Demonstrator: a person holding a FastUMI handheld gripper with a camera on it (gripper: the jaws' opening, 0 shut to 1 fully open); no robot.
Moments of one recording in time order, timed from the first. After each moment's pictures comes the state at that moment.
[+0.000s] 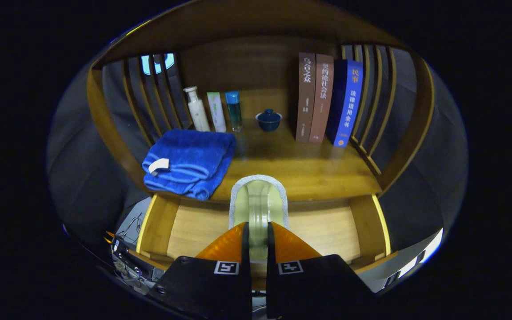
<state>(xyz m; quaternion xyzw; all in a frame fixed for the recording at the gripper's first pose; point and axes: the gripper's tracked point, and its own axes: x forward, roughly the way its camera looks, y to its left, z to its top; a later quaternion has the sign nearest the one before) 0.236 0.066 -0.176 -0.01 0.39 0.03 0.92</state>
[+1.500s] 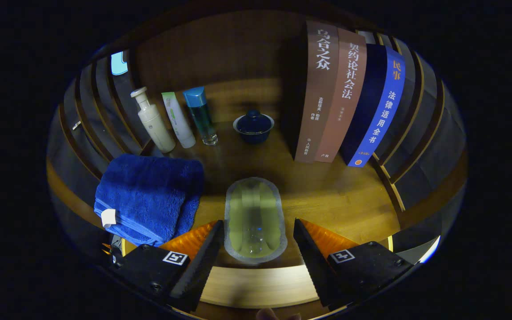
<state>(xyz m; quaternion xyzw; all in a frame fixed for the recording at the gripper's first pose) 0.352 0.052 -0.220 0.00 0.43 0.00 0.90</state>
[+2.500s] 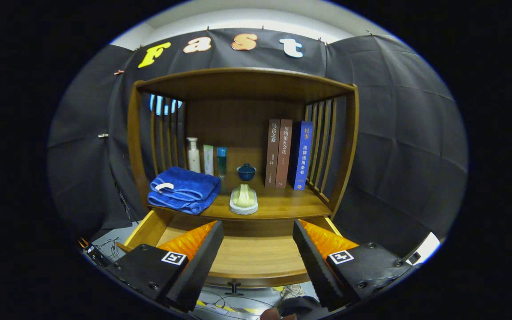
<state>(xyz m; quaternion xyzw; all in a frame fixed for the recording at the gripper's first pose) 0.118 0.034 -0.114 -0.04 0.14 -0.01 0.99</state>
